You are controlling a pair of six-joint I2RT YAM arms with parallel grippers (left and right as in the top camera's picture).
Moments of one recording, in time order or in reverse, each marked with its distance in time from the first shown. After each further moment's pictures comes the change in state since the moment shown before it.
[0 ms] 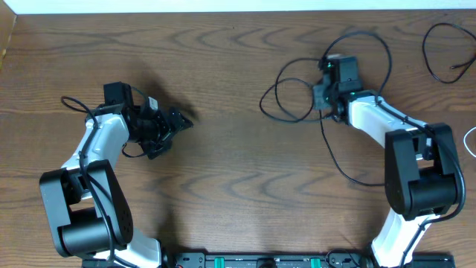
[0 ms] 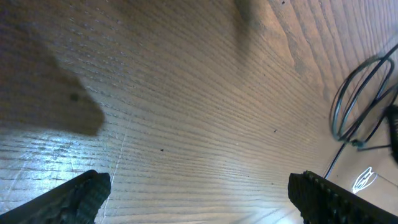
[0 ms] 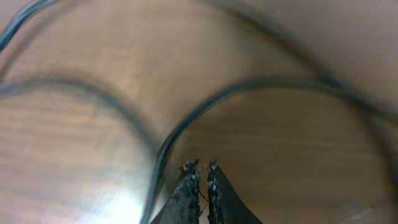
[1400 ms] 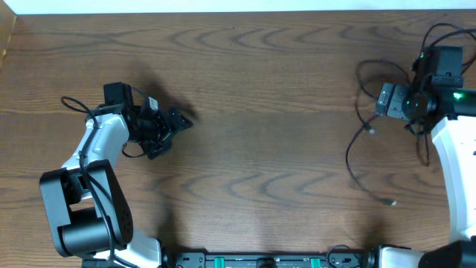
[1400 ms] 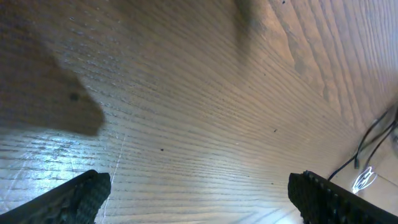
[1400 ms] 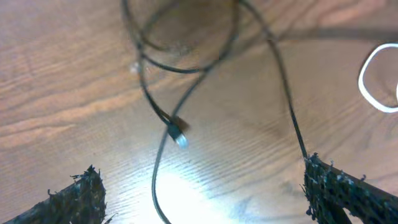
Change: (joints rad) left arm 0.000 0.000 0.000 0.000 0.000 0.000; right arm -0.267 -0.500 0.153 -0.924 0.040 0.193
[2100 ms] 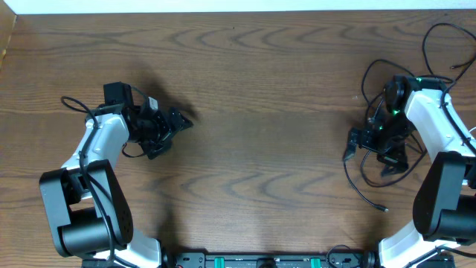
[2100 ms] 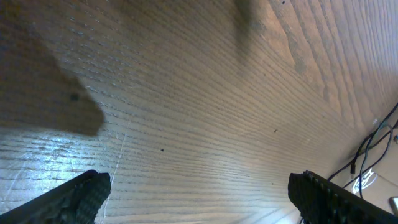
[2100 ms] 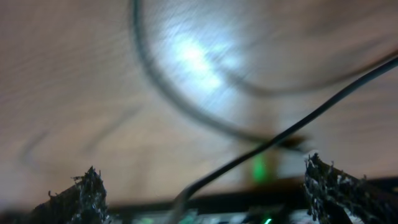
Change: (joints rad) left arm 0.000 0.000 0.000 0.001 0.000 0.000; right arm 0.000 0.329 -0.054 -0.413 -0.354 0.010
